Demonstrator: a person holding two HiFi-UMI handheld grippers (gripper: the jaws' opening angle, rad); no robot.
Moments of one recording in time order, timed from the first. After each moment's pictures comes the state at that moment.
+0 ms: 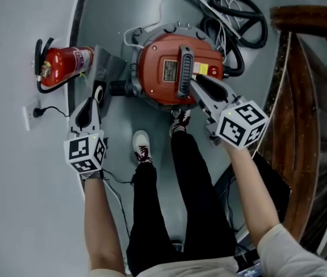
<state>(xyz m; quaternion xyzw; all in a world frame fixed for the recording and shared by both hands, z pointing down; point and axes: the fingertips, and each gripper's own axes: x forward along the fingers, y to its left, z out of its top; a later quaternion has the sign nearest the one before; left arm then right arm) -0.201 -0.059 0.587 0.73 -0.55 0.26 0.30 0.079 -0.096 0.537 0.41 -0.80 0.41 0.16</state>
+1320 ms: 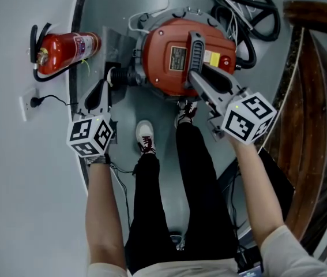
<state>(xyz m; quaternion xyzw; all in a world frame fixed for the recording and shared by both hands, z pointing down) -0.175 -0.064 0.618 0.73 -0.54 0.20 0.37 0.060 -0.093 0.555 0.37 -0.81 0.43 0.13</state>
